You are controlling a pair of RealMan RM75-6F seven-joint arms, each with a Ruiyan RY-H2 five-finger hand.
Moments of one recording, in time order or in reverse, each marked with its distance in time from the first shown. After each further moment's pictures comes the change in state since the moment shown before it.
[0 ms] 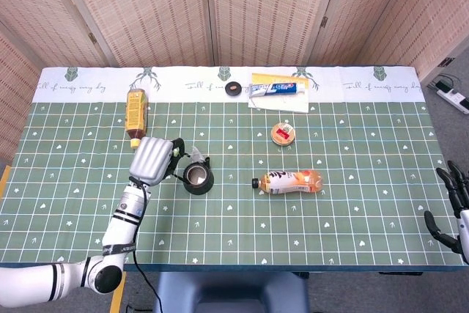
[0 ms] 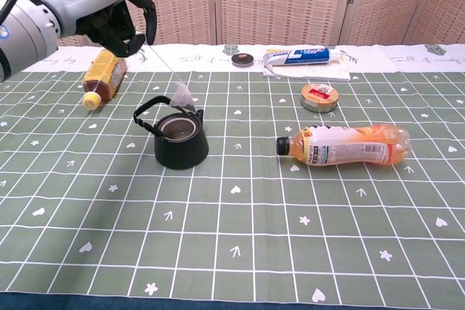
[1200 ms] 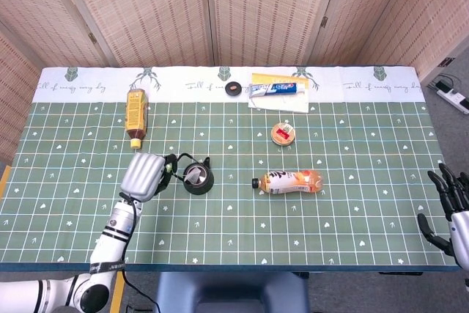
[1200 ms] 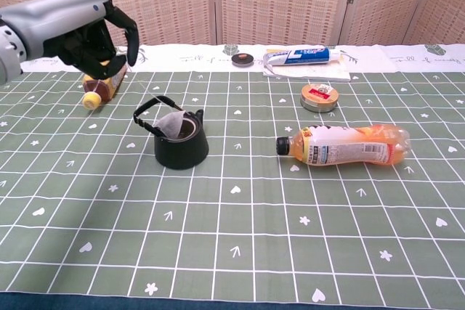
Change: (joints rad) left arm 0.072 0.045 0.102 -0.102 0.053 0.047 -0.041; right arm -0.005 -0.015 -0.009 -0.018 -0.030 0.013 -0.055
